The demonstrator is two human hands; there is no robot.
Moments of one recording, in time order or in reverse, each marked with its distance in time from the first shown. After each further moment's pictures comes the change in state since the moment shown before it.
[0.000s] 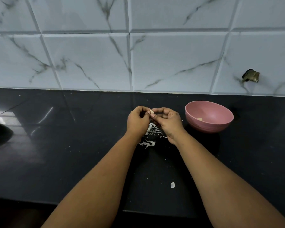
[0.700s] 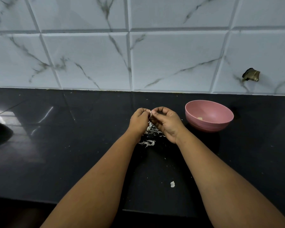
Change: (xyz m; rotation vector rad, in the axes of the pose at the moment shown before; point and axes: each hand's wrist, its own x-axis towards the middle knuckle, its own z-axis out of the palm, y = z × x) left_hand 0.002 0.004 0.003 -0.113 -0.107 -0.210; right_hand 0.001 -0.006 -0.002 0.242 -0.110 0.144
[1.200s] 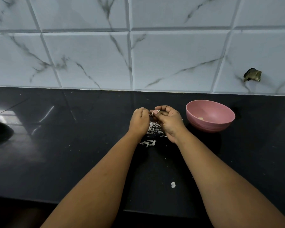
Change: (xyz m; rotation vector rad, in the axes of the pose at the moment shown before) left_hand 0.002 -0.004 0.000 0.259 0.074 0.177; right_hand 0.003 0.003 0.001 -0.118 0.103 -0.098
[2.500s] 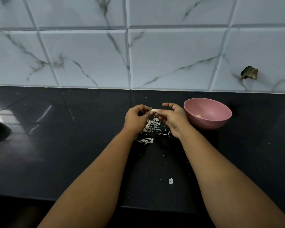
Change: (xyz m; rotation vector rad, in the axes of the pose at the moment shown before) left_hand -0.002 -0.004 -0.009 -0.091 -0.064 0.087; right_hand 0.006 -0.012 -0.015 -0.006 0.133 0.117
